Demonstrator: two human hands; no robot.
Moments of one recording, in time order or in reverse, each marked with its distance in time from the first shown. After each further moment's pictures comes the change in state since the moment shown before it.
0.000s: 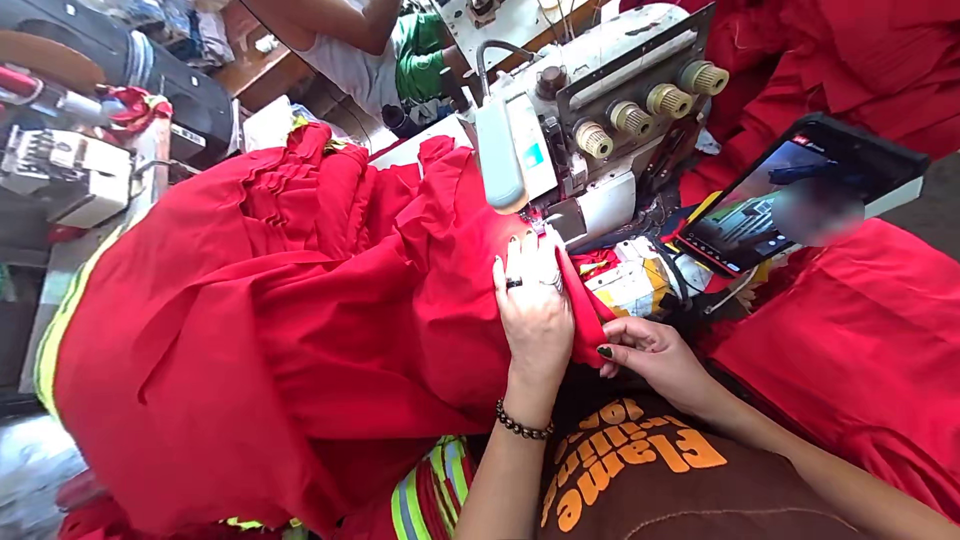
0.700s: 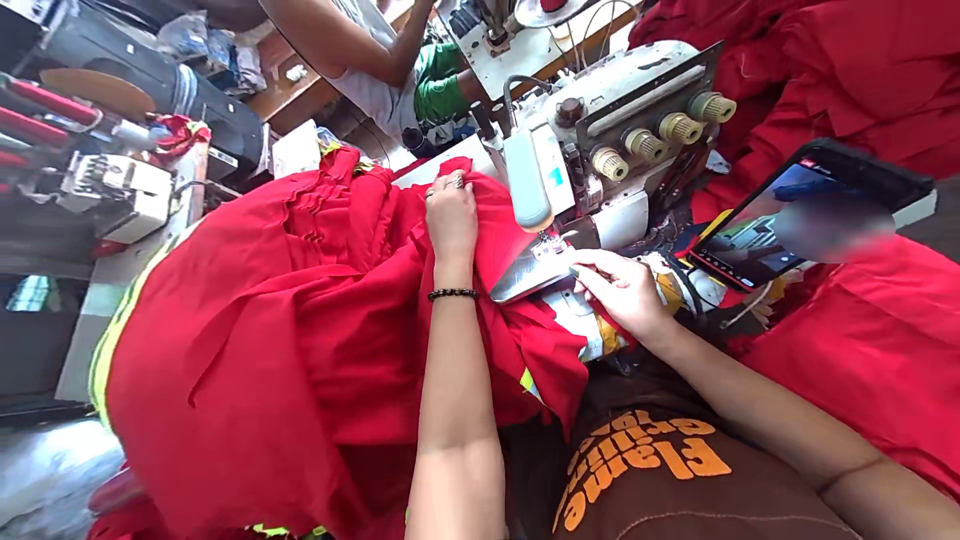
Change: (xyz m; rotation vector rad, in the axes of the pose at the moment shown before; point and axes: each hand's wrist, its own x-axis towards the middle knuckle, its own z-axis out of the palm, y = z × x) left_hand 0.147 -0.140 0.032 -0.071 -0.185 -0.151; right_hand 0.105 -0.011 0.018 -0.426 0.194 -0.357
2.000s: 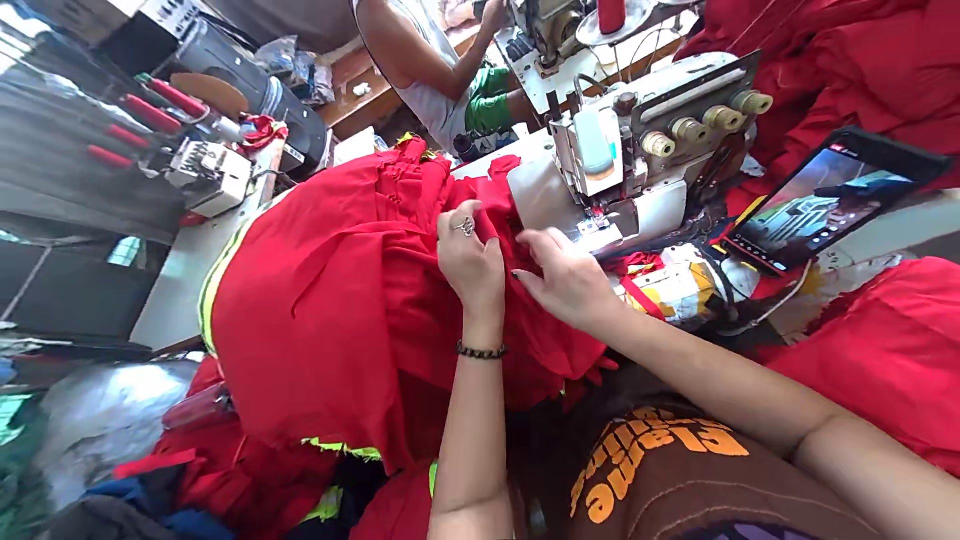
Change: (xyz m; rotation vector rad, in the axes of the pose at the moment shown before) left_hand -0.129 0.014 -0.090 -0.174 0.384 0.042; right_hand 0.002 -0.080 0.098 -0.476 -0.126 -0.378
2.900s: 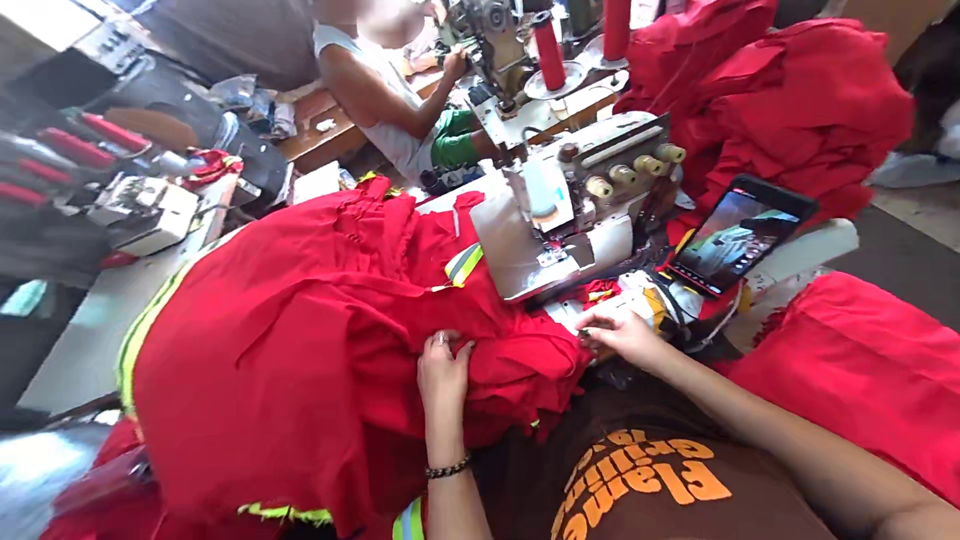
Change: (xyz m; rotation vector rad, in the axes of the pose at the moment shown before) left_hand -0.084 -0.049 -0.019 0.060 -0.475 -0.412; right_hand -0.091 0.091 -0.066 0.586 -0.326 0.624
